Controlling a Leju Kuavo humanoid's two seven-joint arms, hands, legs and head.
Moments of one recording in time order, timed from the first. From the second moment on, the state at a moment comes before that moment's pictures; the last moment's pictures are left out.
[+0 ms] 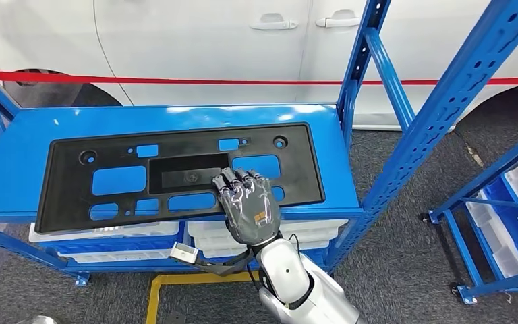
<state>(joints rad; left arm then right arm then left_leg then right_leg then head) -0.13 -0.24 0.80 -0.21 -1.20 0.26 -0.25 -0.47 0.13 0.93 -1.34 1.49 -0.50 0.13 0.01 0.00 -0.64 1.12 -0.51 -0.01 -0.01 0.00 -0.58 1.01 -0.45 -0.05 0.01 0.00</state>
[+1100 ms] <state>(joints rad) -0.13 -0.24 0.81 -0.21 -1.20 0.28 -0.23 -0.47 0.12 0.90 -1.34 1.44 -0.51 0.12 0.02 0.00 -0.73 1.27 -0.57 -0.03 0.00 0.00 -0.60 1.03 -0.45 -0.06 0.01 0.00</state>
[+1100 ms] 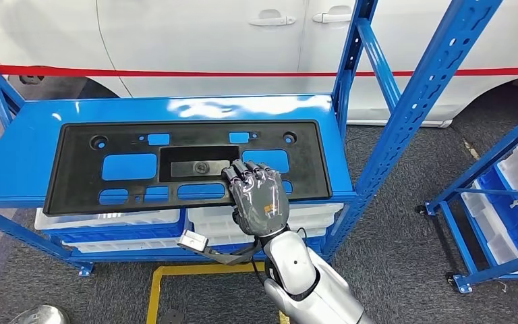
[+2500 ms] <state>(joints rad) -0.13 -0.24 0.81 -0.21 -1.19 0.29 -0.23 -0.46 0.12 0.88 -1.38 1.32 -0.55 0.07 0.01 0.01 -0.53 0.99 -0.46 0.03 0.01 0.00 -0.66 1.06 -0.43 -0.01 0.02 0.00</state>
